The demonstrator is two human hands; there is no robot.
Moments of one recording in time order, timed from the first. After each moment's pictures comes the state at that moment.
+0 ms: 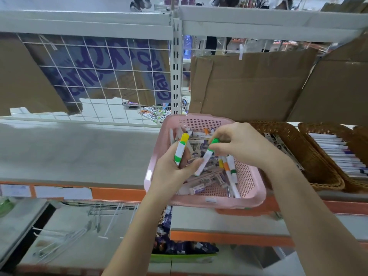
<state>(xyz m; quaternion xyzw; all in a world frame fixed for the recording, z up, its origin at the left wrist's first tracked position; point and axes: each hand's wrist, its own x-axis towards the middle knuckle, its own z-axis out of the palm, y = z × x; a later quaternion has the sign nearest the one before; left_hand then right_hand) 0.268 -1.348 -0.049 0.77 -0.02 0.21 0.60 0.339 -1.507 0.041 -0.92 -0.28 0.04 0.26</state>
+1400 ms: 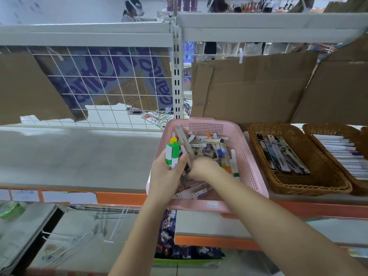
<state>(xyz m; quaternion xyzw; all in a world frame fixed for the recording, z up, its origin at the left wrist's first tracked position) 0.274 -1.345 -0.056 0.74 0.07 0.26 0.61 0.384 -1.426 -0.068 -0.95 -0.24 0.18 0.04</state>
